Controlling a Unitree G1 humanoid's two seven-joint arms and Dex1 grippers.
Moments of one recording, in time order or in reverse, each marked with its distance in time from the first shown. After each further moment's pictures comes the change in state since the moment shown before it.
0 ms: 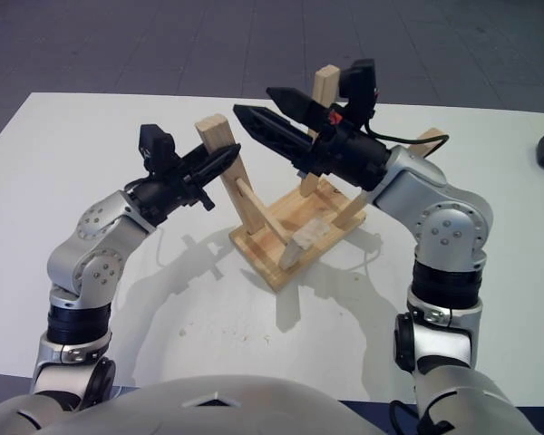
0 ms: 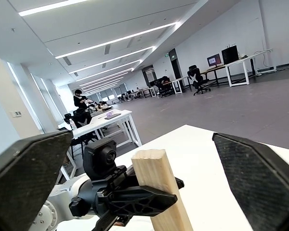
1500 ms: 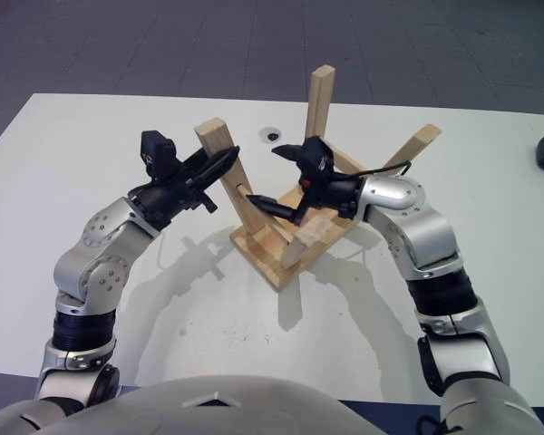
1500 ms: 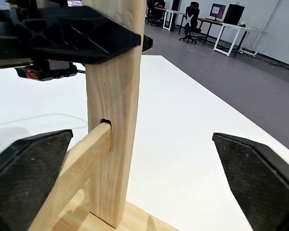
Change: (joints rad) left arm 0.035 -0.026 -0.011 -0.007 0.020 -0.024 0.049; right arm 0.089 -0.167 0.365 0.135 -0.695 -0.415 0.335
